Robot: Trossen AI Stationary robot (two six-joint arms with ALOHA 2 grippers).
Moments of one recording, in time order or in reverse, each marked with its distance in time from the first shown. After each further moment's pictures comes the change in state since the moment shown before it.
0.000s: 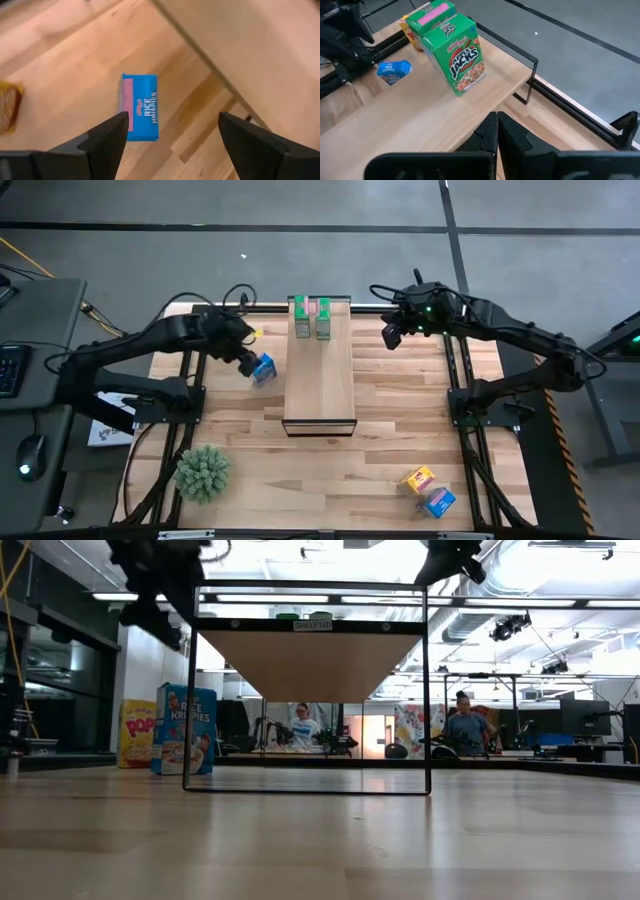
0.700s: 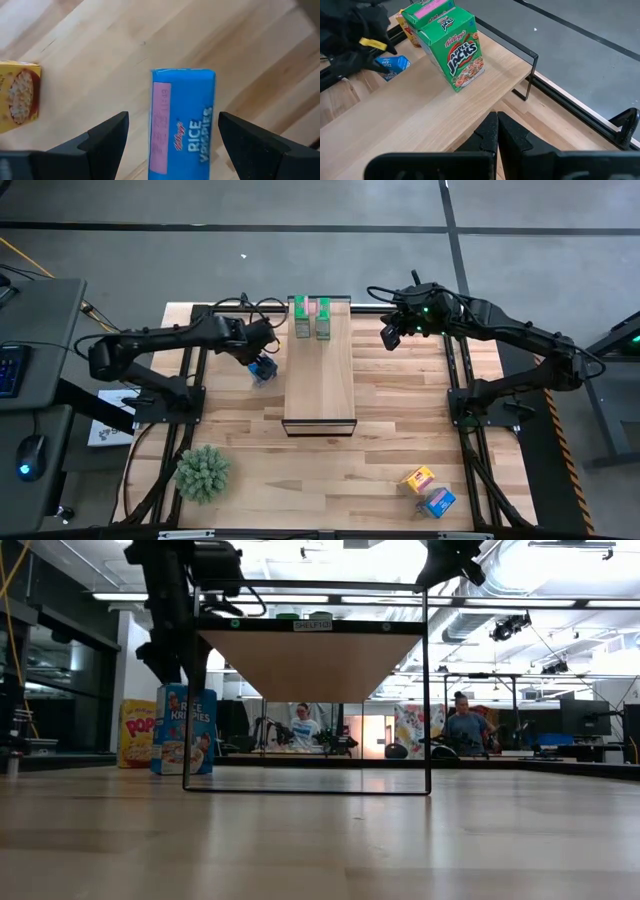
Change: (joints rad) left arm 0.002 0.312 0.000 -0.004 -0.100 0.030; right arm 0.000 0.009 0.000 -0.011 0.000 0.000
